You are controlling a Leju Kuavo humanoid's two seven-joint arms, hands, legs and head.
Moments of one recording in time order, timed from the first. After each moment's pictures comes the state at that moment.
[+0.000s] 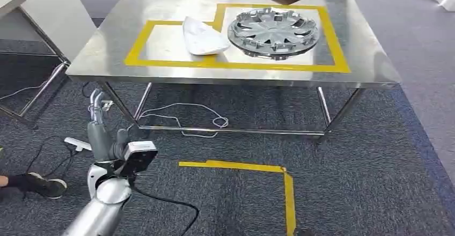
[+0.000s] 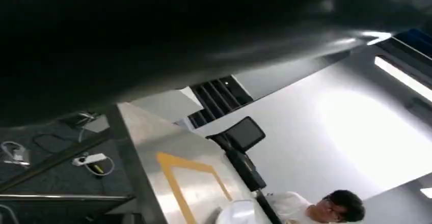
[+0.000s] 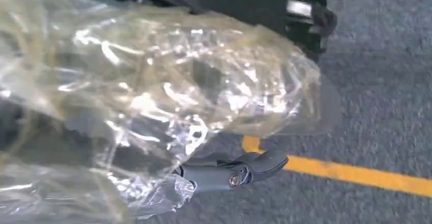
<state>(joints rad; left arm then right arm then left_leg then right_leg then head) -0.11 -0.14 -0.36 -1.45 -0.40 0.70 -0.55 -0.09 0.22 -0.99 -0.19 1.21 -0.16 -0.27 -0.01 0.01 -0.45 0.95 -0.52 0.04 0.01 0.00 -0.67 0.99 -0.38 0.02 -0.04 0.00</state>
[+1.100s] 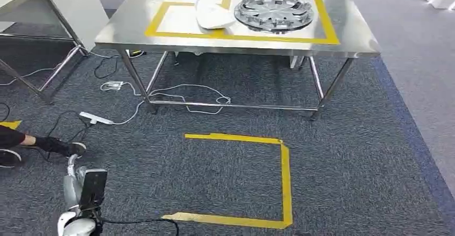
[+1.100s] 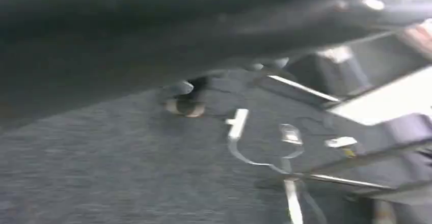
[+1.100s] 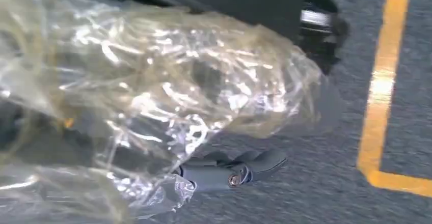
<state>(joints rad) 0.06 -0.13 0.05 -1.10 -0.14 0.48 -0.56 -0.08 0.21 -1.00 -0.19 1.19 -0.15 -0.28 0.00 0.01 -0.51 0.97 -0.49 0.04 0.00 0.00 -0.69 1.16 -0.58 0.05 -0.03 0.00</state>
